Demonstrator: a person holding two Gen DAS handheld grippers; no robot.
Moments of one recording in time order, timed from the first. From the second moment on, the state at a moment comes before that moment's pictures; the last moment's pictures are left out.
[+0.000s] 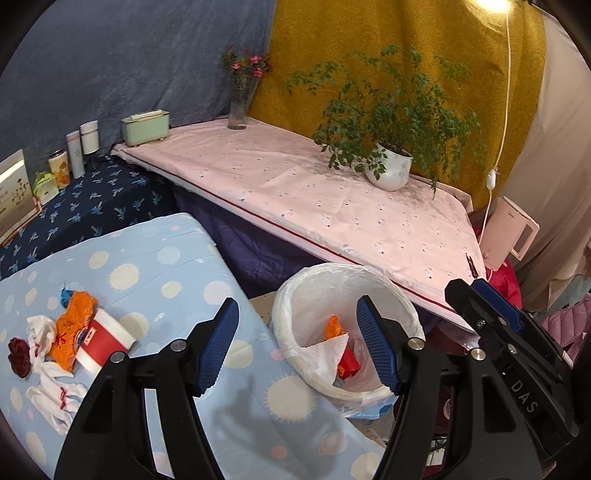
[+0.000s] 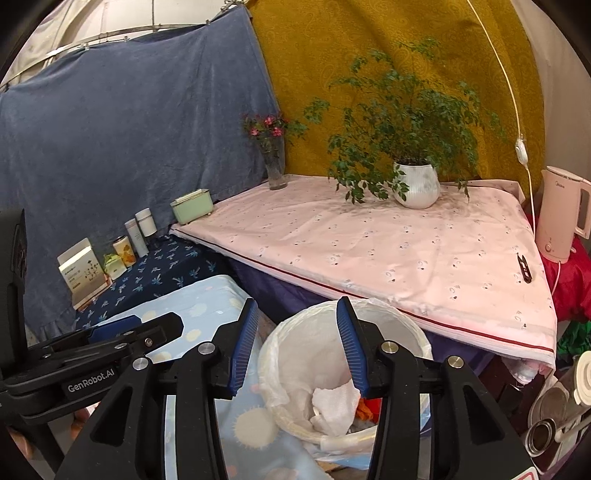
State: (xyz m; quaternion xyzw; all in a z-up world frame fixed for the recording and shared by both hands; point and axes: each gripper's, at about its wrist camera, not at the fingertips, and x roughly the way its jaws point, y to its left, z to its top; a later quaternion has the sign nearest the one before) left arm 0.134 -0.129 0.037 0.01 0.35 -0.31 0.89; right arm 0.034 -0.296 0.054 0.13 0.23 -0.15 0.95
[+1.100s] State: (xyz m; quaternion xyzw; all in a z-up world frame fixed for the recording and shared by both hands) left arm 0.173 0.113 -0.036 -0.07 0.42 -0.06 0.90; right arm 0.090 -0.119 0.034 0.08 0.29 0.01 0.95
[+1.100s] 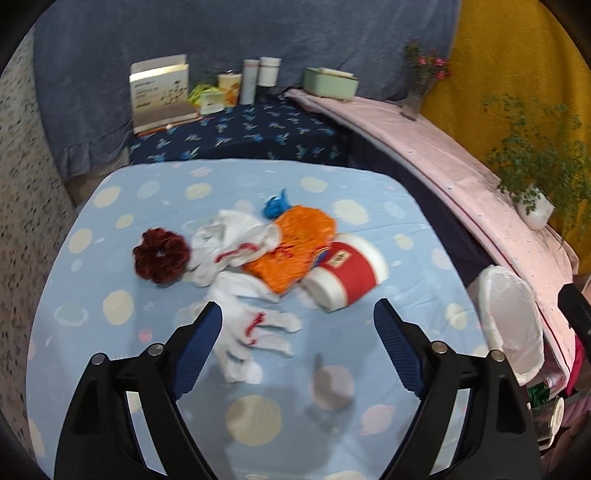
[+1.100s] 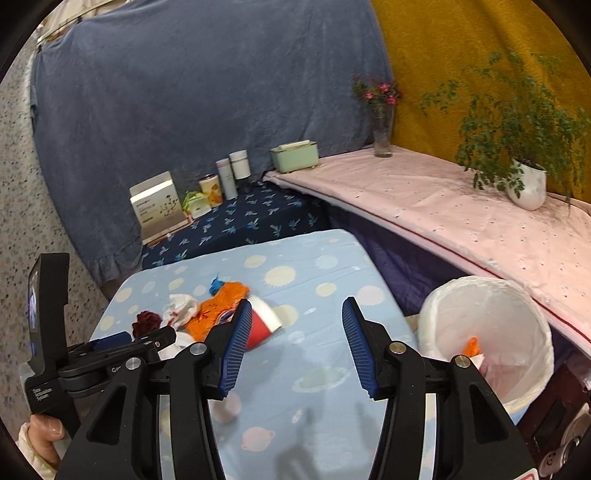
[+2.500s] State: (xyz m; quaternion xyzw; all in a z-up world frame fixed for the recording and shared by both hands) left arm 0.221 0.223 -0.102 -0.14 0.47 -0.03 0.87; right arm 0.236 0.042 -0.065 0.06 0.43 0.15 0.89
